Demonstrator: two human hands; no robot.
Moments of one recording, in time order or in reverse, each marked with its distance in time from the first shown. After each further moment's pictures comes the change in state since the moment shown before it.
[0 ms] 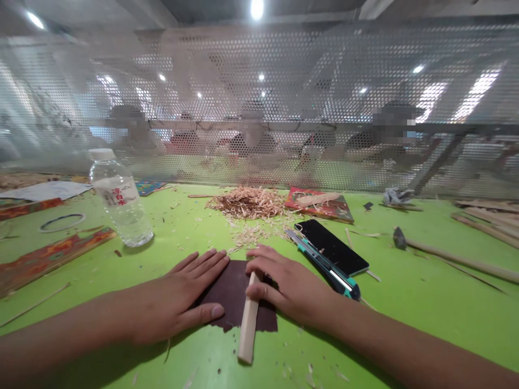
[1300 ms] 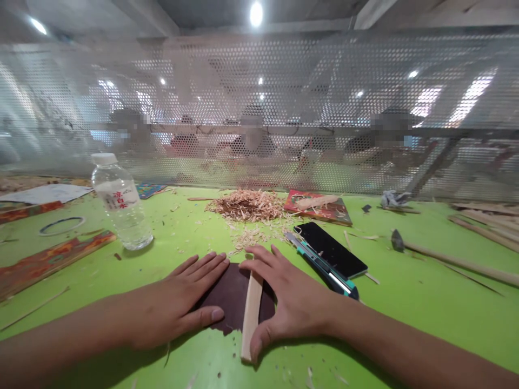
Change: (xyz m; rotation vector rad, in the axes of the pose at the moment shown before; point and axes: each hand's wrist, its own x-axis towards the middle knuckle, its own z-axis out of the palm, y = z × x) left_hand 0.001 0.002 -0.002 0.026 -0.042 -0.024; right_hand 0.001 -0.010 -0.009 -0.013 -0.220 0.095
